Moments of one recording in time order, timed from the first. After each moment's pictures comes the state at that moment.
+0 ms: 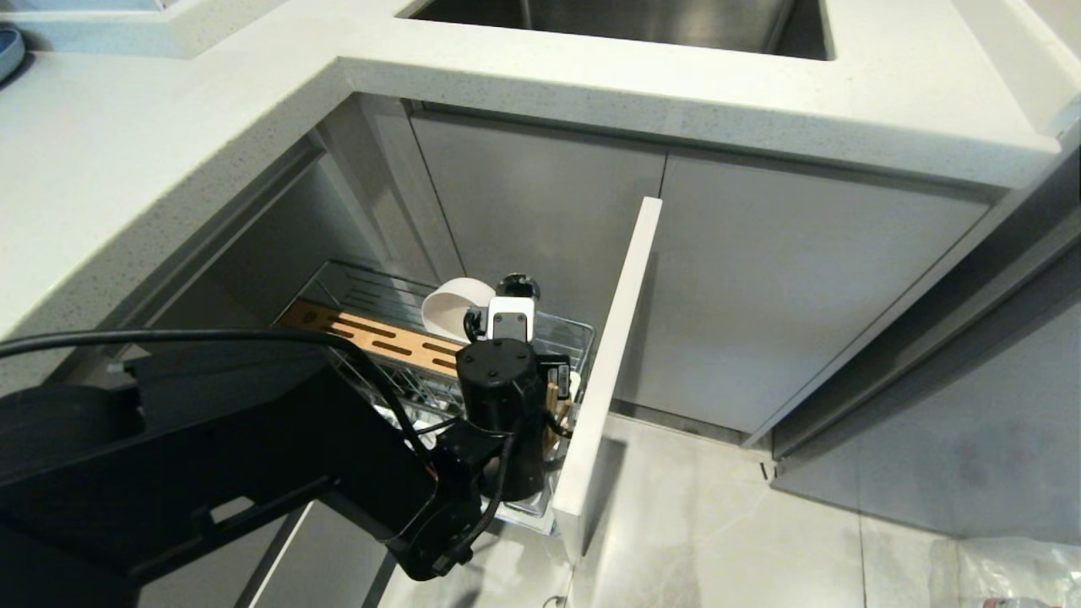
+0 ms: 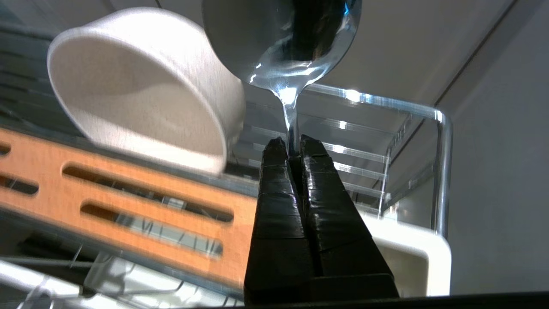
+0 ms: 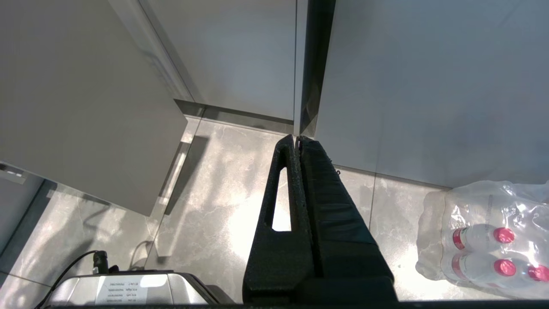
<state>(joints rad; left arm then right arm) -0.76 2.16 -0.91 -1.28 0.78 0.09 0.00 0.00 0.00 0.00 -0.02 0.05</state>
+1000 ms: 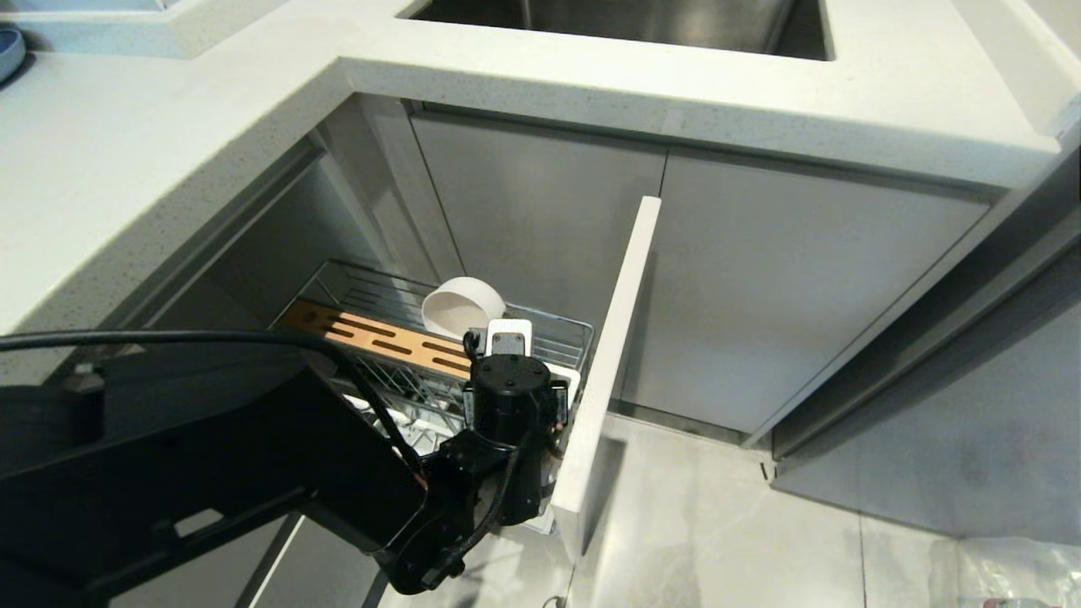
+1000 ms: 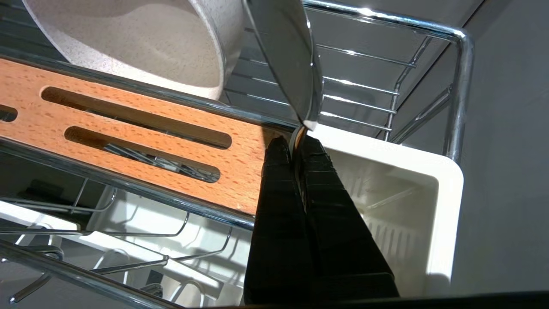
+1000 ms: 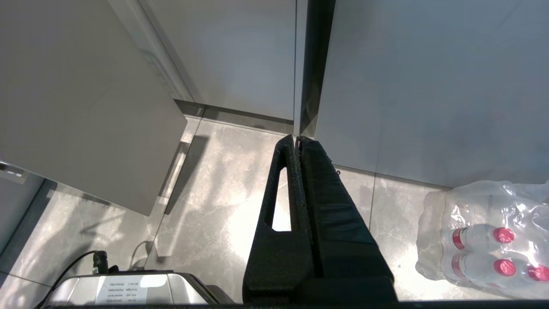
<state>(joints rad) -0.78 2.12 -0.88 -1.09 0.80 -0.06 0.00 0.00 0.00 0.00 -0.02 0.05</state>
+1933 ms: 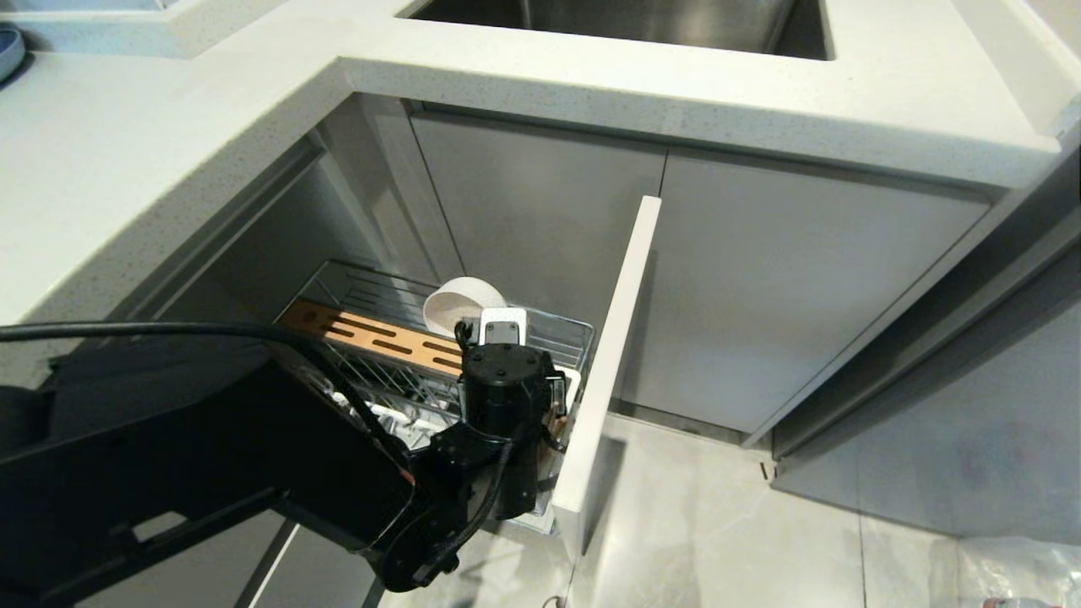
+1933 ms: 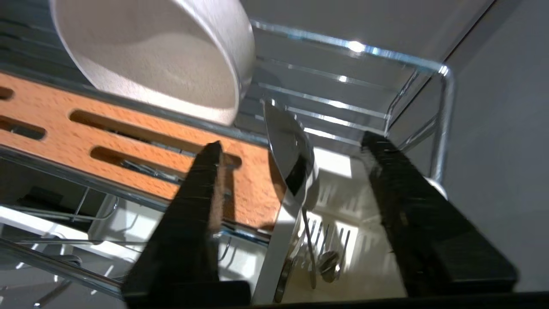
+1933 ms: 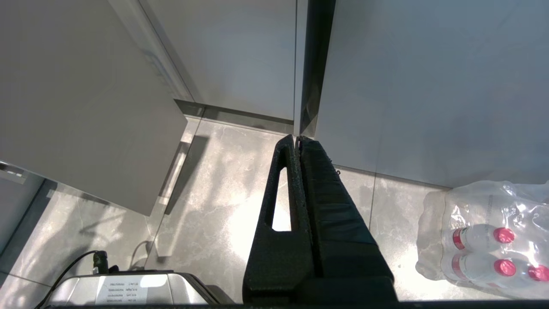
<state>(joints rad) -0.78 2.08 -0.88 -1.08 0.80 -0.05 0.00 0.00 0.00 0.00 -0.02 0.05</state>
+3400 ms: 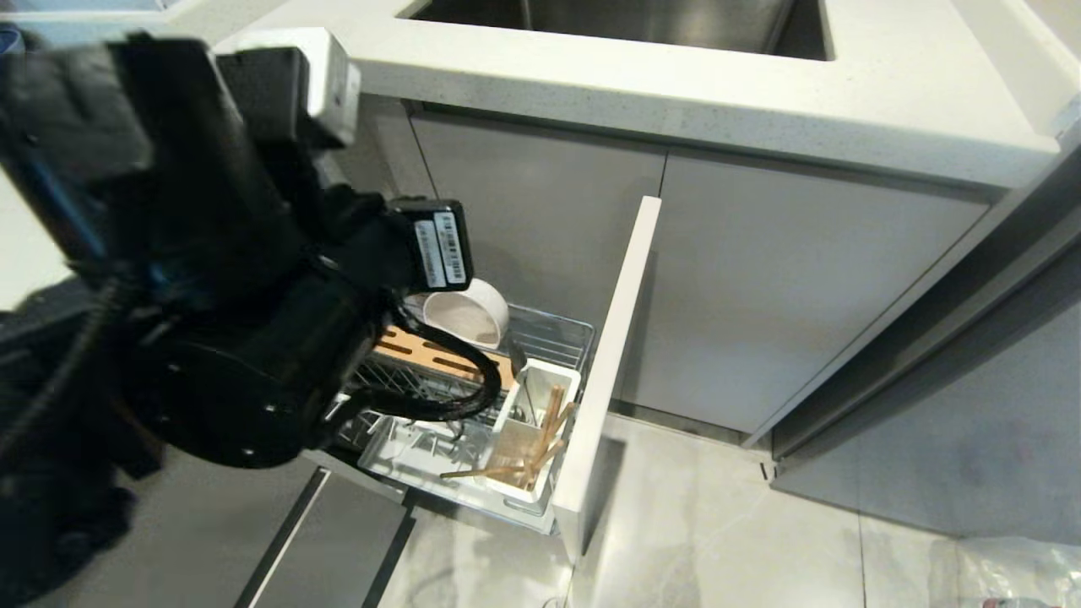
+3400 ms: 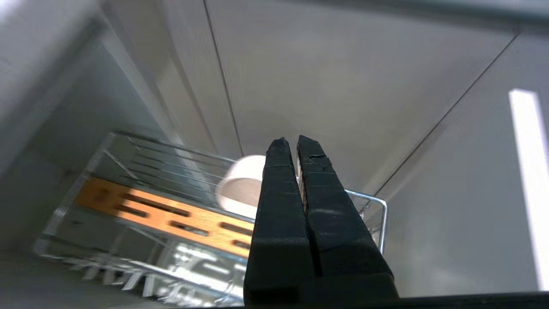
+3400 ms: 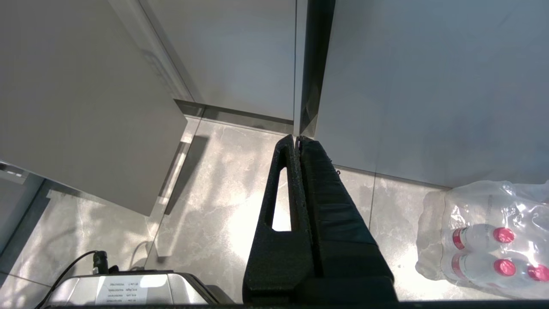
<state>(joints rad) -0.91 1.48 -1.01 -0.61 0.90 0.13 0.00 0.00 0.00 0.00 -0.02 0.05</state>
